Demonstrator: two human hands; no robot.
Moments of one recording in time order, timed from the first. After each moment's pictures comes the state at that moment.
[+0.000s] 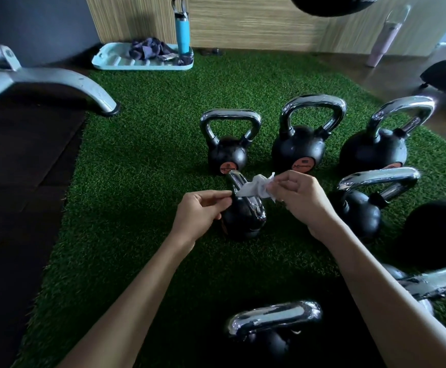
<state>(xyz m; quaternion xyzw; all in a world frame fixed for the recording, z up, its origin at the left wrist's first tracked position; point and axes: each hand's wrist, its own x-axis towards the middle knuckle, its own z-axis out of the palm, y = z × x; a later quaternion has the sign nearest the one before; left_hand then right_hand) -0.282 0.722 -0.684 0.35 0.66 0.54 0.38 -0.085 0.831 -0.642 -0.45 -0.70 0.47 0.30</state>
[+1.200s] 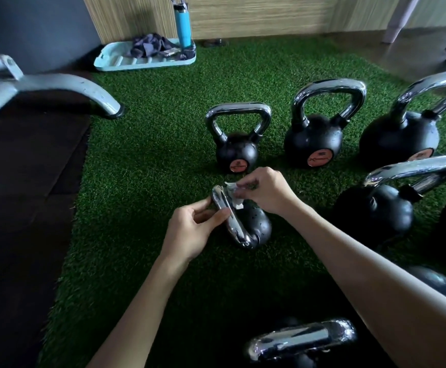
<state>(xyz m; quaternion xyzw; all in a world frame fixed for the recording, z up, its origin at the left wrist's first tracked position) -0.304 0.700 -0.690 0.38 0.70 0.50 0.35 -0.171 0.864 -0.683 -0.39 -0.84 0.33 0.19</state>
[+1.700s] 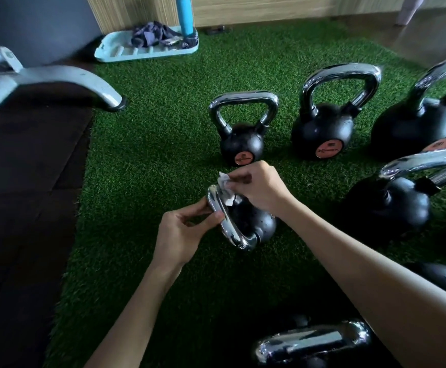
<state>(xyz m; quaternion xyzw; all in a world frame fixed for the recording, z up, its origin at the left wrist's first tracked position) -0.313 0.684 -0.698 0.34 0.67 0.55 0.35 -0.194 0.849 -0.686 -0.35 -0.84 0.34 0.22</state>
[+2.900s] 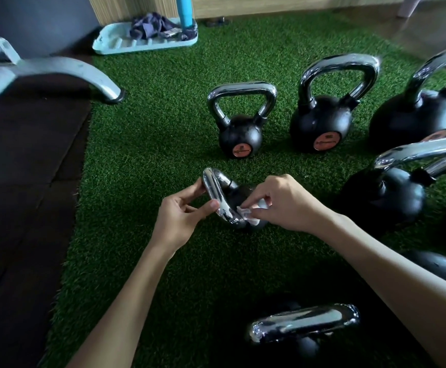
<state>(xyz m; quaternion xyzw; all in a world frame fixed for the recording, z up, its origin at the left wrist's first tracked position) -0.325 0.690 -0.707 0.40 0.65 0.54 0.35 -0.129 0.822 -0.672 -0.26 -0.92 0.28 0.12</state>
